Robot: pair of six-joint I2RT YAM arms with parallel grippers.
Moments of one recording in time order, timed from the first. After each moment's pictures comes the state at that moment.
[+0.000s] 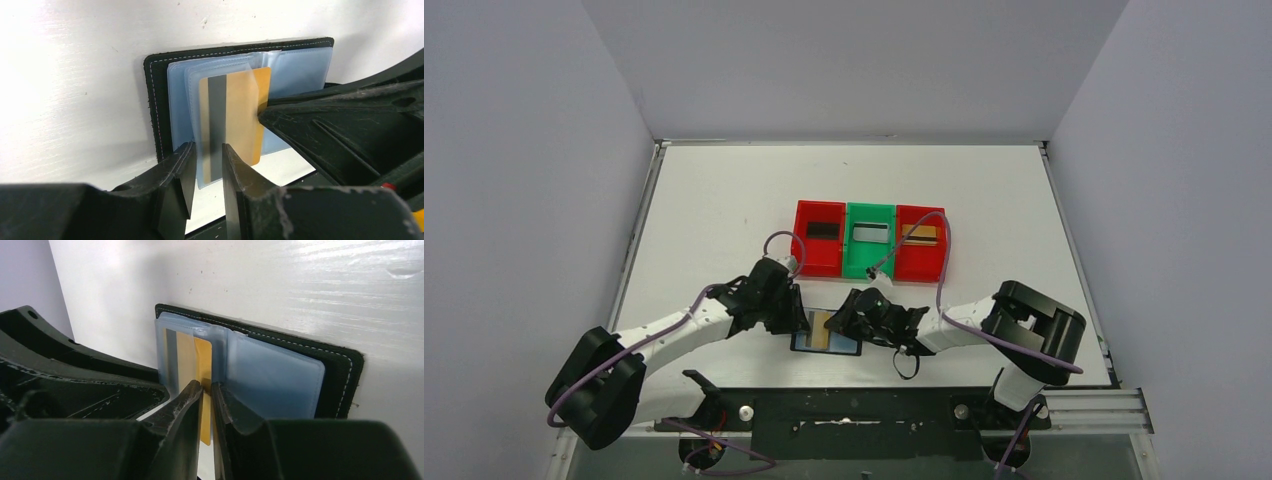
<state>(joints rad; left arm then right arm) -0.65 1.22 0.54 -0.33 0.16 -0.72 1.05 1.63 0.58 0.39 0.10 1.24</state>
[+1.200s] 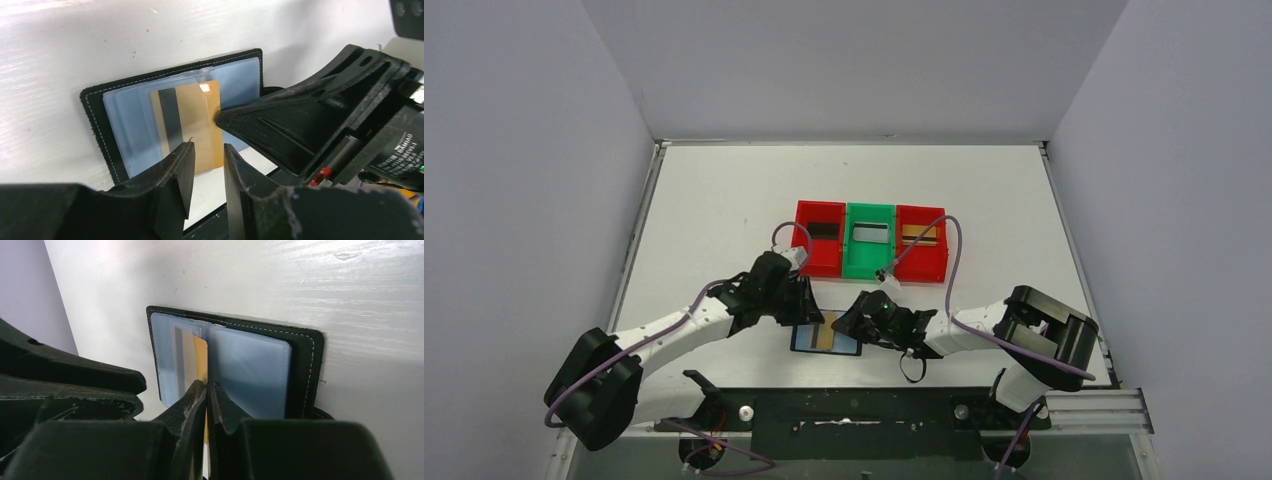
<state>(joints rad) -0.67 1.19 0.57 -0.25 0.22 -0.73 1.04 1.57 0.53 0.35 0.13 1.30</state>
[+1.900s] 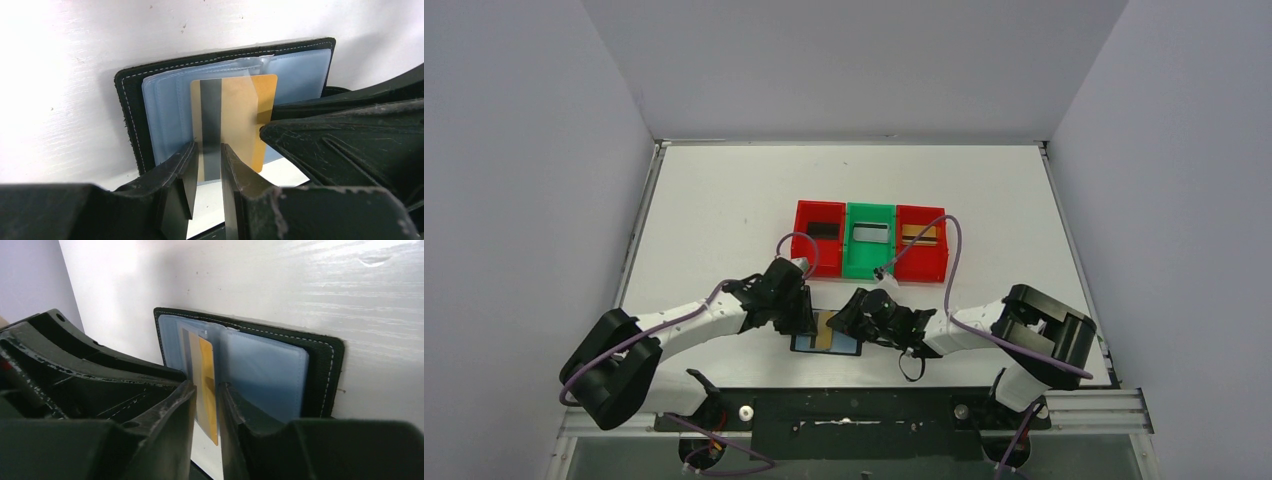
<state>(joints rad) -0.72 1.33 0.59 -0.32 0.12 -0.74 1.03 1.58 0.53 0.40 0.11 1.30</state>
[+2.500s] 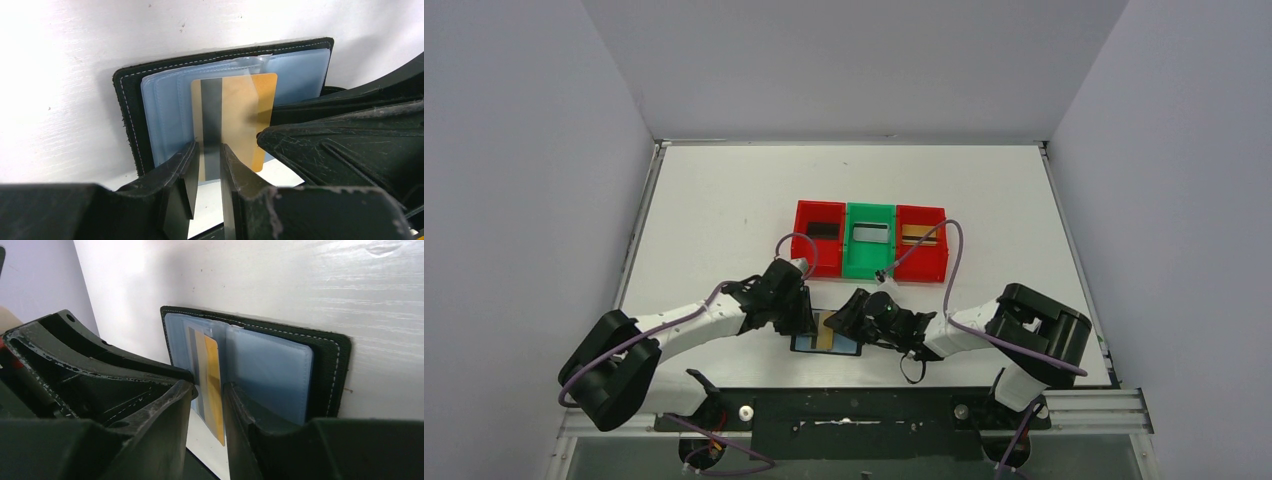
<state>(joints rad) -0.72 1.32 0.58 -0.30 0.13 -0.75 1.03 1.60 0.50 0.49 0.10 1.34</state>
